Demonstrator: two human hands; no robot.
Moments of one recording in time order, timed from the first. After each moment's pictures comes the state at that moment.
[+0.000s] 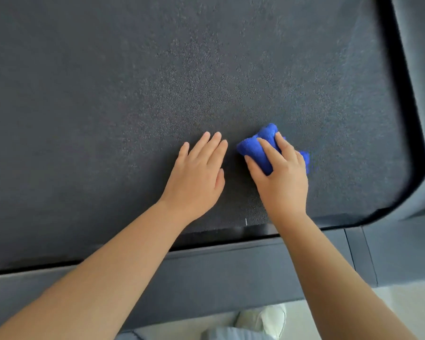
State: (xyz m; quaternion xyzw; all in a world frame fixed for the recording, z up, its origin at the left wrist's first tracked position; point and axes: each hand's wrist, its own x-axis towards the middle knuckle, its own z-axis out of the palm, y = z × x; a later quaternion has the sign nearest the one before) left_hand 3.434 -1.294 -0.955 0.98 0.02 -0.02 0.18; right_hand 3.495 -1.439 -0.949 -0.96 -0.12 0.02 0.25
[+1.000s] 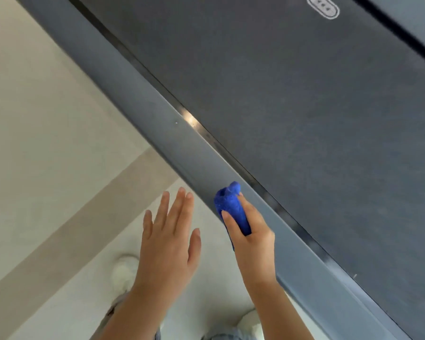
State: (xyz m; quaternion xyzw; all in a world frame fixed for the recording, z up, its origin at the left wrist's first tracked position) left_hand 3.083 -1.277 -0.829 0.79 0.58 0.01 0.17; right_hand 3.220 -1.298 -0.829 -0.75 -0.30 0.47 0.37
